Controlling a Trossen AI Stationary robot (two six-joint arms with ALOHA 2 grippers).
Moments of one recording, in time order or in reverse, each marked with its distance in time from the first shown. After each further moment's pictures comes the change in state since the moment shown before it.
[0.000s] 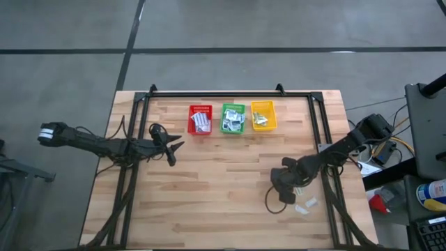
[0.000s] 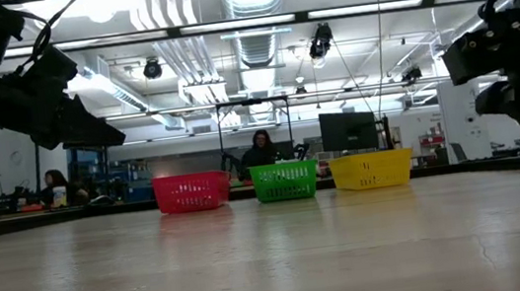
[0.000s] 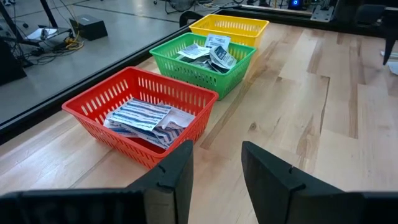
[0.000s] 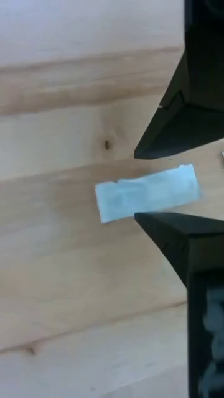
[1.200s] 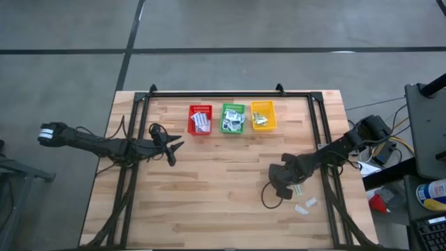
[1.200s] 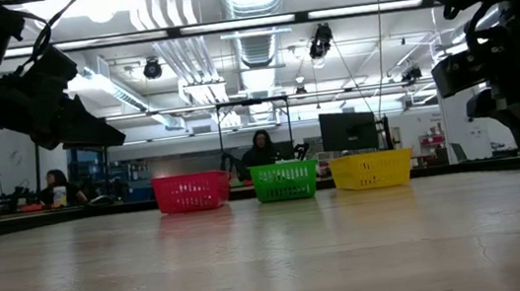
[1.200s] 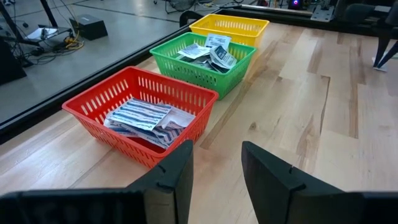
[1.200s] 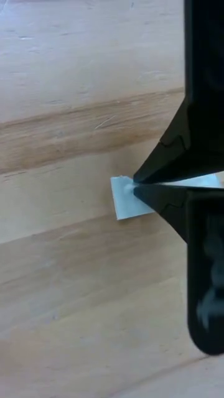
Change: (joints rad) left arm 0.000 0.000 0.000 -0.001 0.000 -0.001; right arm -0.046 0.095 -0.004 -0.028 0.028 -0.011
